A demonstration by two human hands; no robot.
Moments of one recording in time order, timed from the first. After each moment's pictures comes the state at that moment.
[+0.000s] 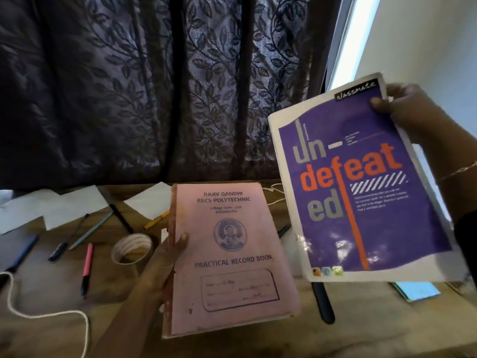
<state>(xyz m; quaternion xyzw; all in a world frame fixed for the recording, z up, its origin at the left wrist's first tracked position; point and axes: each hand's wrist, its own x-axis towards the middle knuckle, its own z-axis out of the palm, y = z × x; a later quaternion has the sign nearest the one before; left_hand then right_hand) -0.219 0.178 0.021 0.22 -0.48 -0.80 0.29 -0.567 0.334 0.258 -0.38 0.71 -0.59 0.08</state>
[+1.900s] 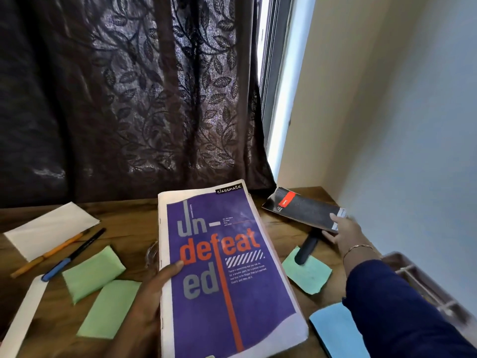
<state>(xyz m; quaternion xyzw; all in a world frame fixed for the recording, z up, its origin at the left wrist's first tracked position) -0.423 0.217 -0.011 0.37 -0.42 -0.80 0.23 -0.817 0.337 -0.001 0.15 0.62 -0.73 0.23</state>
